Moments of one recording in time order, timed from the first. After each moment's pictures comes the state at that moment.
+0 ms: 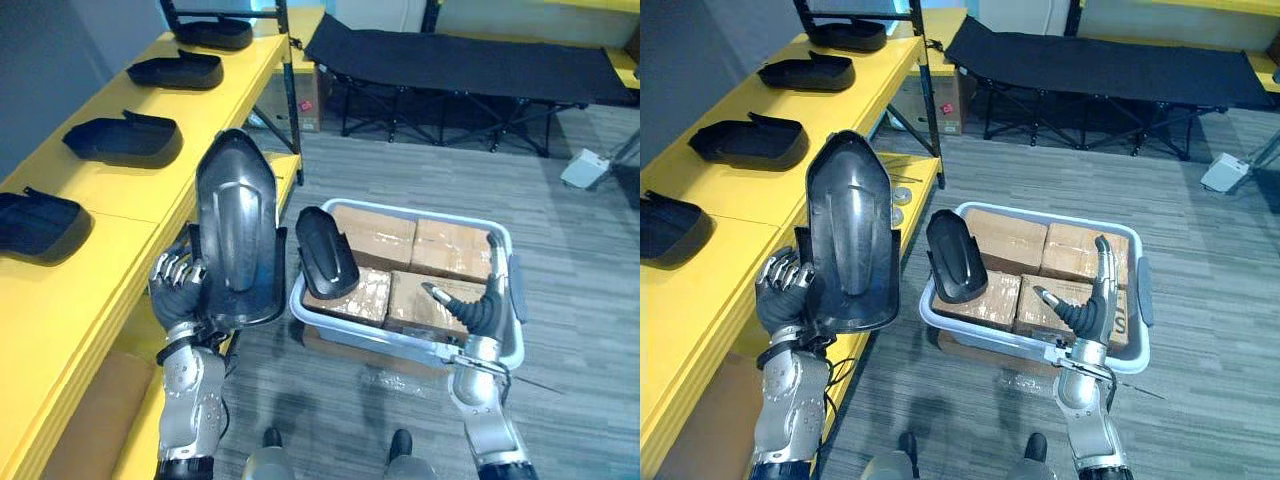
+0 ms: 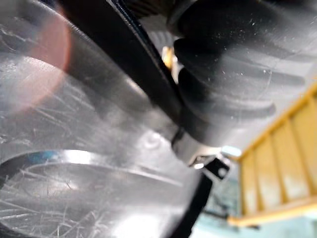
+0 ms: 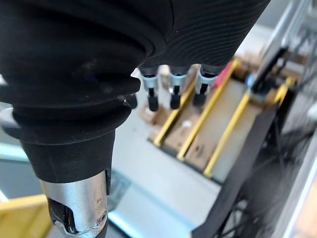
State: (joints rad) left arm 0.10 0.05 0.11 -0.24 -0.42 -0.12 0.35; right arm 0.08 -0.12 0.03 0.00 -0.45 -0.34 -0.58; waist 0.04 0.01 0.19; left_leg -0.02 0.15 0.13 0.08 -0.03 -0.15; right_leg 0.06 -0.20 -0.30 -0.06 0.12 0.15
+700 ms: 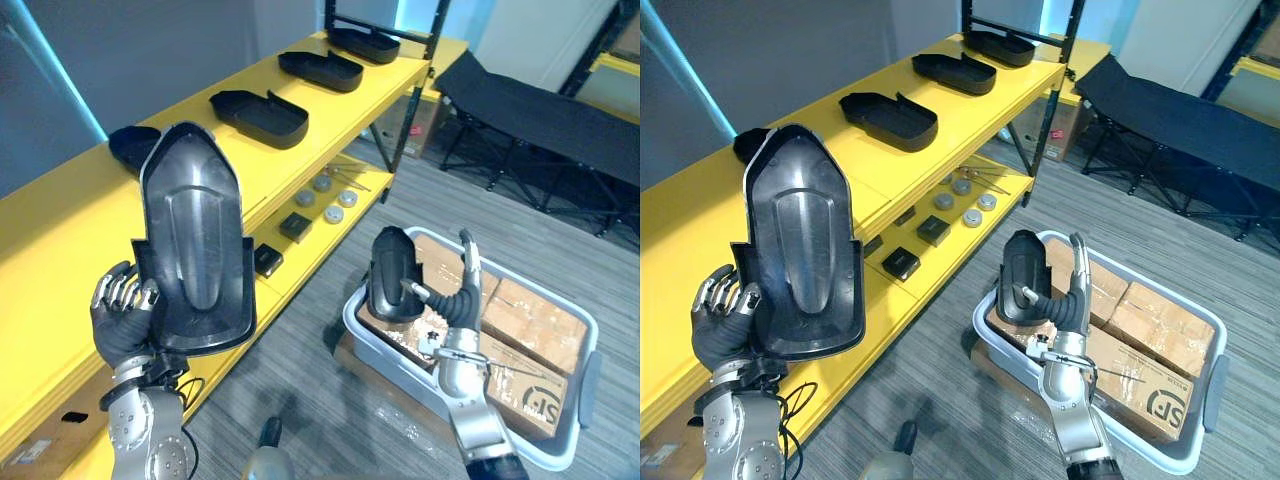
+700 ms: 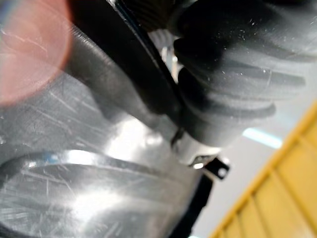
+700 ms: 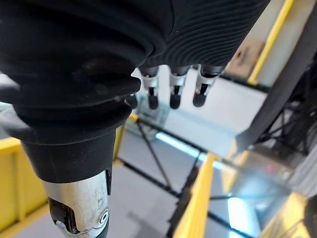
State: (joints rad) left arm 0.28 0.03 0.28 -0.43 -0.51 -0.10 0.25; right arm -0.01 -0.15 0.10 0.03 -0.39 -0.27 -0.54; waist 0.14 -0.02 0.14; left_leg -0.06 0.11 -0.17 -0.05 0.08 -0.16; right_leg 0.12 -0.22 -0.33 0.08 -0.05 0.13
